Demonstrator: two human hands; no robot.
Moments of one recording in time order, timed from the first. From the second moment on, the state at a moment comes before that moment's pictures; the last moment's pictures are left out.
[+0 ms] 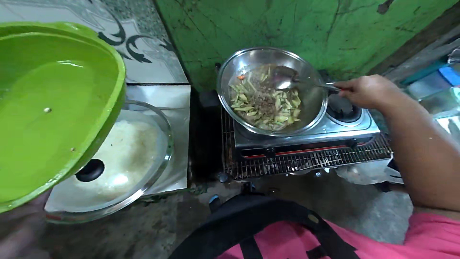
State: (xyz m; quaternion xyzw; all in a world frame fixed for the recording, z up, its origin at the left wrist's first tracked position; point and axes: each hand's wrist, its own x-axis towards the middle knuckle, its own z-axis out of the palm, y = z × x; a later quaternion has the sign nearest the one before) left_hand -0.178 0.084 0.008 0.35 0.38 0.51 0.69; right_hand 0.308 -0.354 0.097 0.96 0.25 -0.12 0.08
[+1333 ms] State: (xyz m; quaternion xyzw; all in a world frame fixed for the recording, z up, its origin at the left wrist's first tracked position) left_hand -0.136 0.070 -0.016 0.39 0.37 0.45 0.71; right_hand 0.248 -0.455 0.084 0.93 0.37 -0.04 0.03
